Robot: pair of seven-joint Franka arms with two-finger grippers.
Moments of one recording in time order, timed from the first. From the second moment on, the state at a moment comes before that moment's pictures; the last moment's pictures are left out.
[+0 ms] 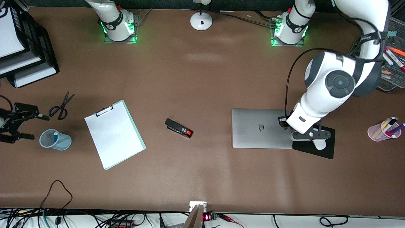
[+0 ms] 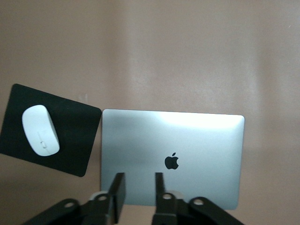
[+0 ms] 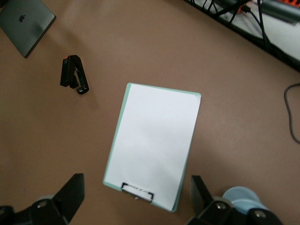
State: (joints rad) left arm -0.13 0.36 -0.15 -1.60 0.08 2.00 -0.35; right arm -0.16 0.53 -0.06 -1.14 0.42 1.55 -0.91
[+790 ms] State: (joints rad) left arm -0.09 0.28 -0.15 -1.47 0.08 1.70 -0.32; right arm 0.04 0.33 -0.06 -1.21 0.15 1.37 -0.31
